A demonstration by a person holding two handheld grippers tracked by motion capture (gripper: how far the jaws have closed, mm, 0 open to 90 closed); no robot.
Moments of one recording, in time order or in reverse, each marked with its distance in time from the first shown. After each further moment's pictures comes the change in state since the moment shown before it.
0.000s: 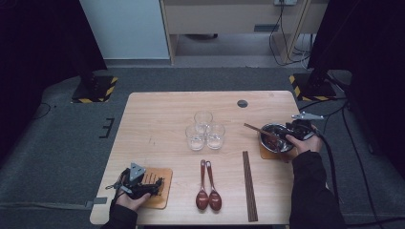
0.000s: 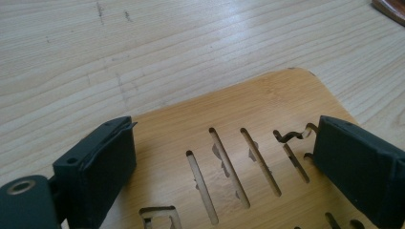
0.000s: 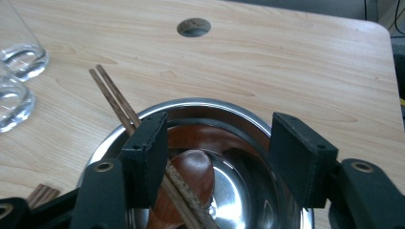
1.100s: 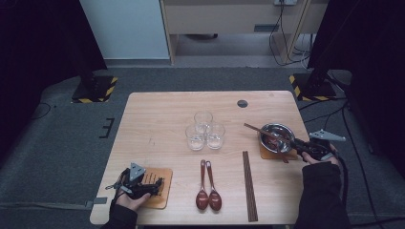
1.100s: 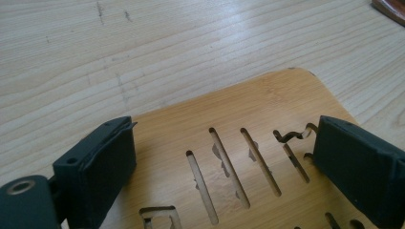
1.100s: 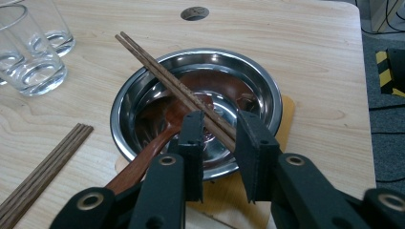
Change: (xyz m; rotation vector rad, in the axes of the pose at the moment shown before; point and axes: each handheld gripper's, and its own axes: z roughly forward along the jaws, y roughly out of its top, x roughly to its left) left arm 0.000 0.000 0.000 0.000 0.000 -0.001; right arm -0.001 -0.048 -0.061 -0.036 0.006 0.039
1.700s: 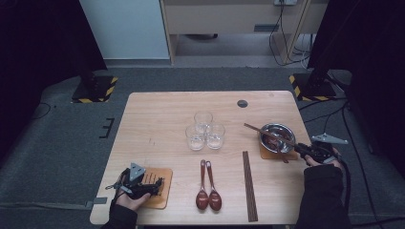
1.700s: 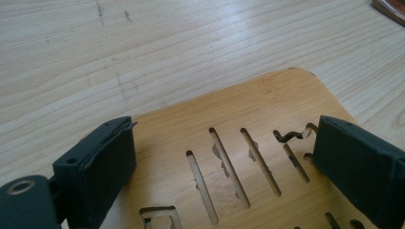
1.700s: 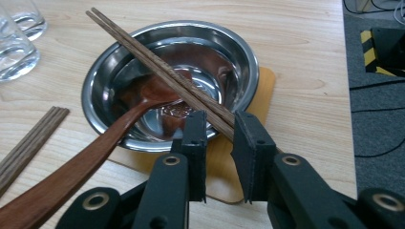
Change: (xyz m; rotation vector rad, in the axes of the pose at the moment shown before) left arm 0.000 0.000 0.000 0.000 0.000 0.000; right arm -0.009 -0.012 -0.002 0.052 -0.057 0.029
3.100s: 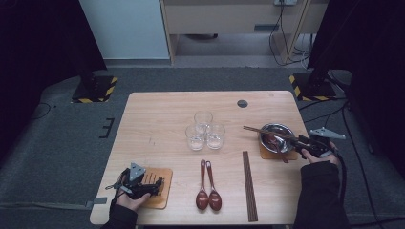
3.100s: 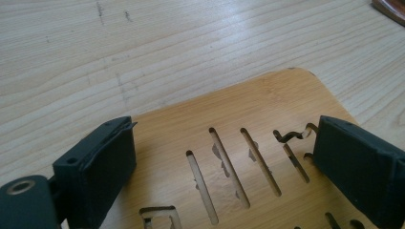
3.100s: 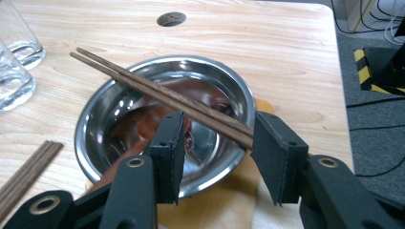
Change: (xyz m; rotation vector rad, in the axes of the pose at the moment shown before) left arm 0.000 0.000 0.000 0.000 0.000 0.000; right arm 0.002 0.017 0.013 -0.072 -0.003 -0.002
